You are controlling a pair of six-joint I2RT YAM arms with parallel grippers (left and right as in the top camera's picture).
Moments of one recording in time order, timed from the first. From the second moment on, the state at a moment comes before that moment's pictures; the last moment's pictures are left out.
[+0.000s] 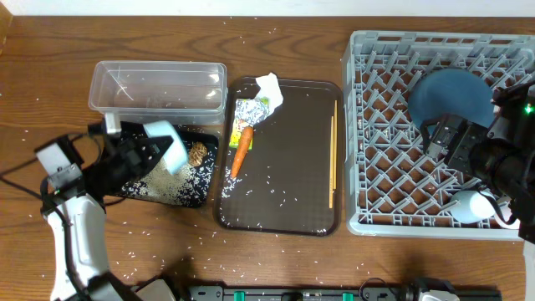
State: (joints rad) left arm 0.57 1.31 0.73 -0.45 1.30 -0.20; right arm -0.07 1.11 1.54 -1.29 -0.13 0.36
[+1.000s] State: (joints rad) left arm 0.64 1.42 0.63 -0.41 1.45 -0.03; right arm -0.07 1.11 1.54 -1.29 -0.14 0.36
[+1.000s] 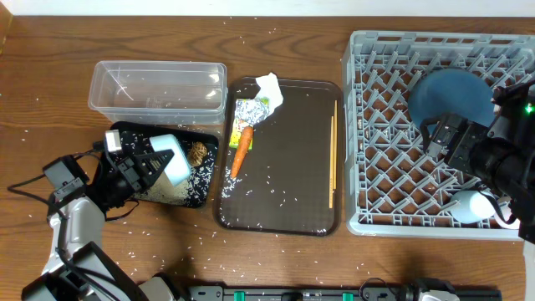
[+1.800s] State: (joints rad) left arm 0.62 1.43 0.60 -0.24 1.45 -0.13; right arm -0.07 1.11 1.54 -1.28 -0.15 0.36
